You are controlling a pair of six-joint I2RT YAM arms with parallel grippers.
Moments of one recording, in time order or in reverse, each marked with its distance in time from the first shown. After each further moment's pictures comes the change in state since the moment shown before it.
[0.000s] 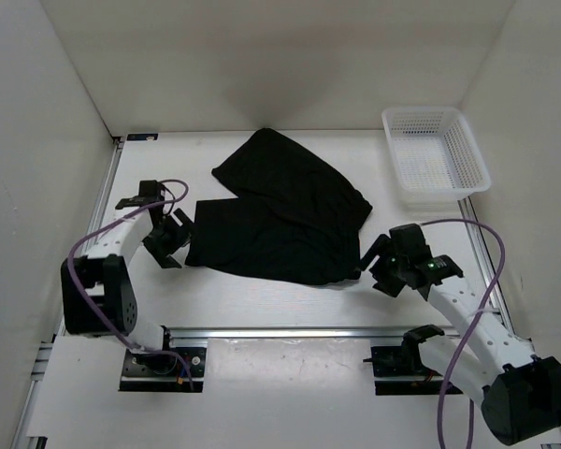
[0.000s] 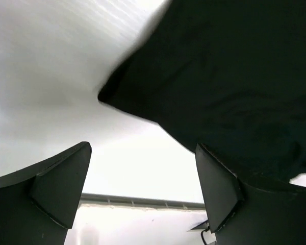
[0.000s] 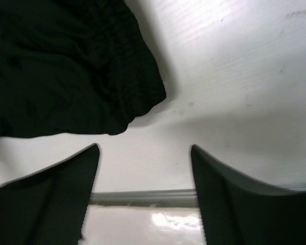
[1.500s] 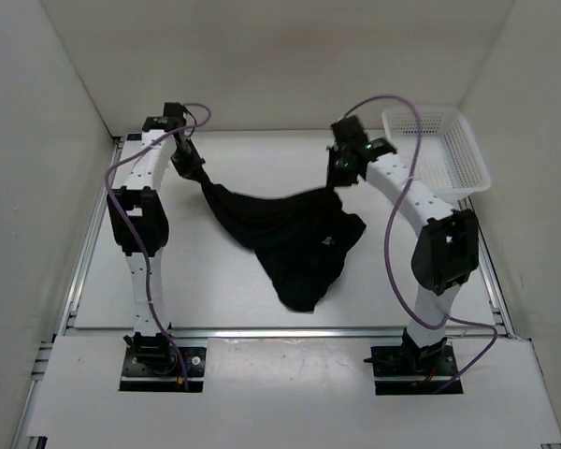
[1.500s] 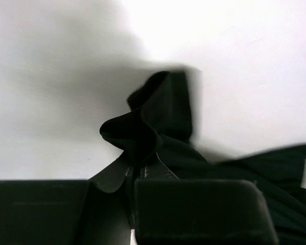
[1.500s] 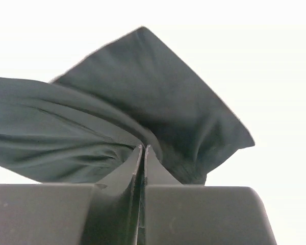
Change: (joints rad) left arm -0.095 0.805 1.099 -0.239 -0.115 0.142; right arm 0.111 0.953 0.988 -0.075 0.126 -0.542
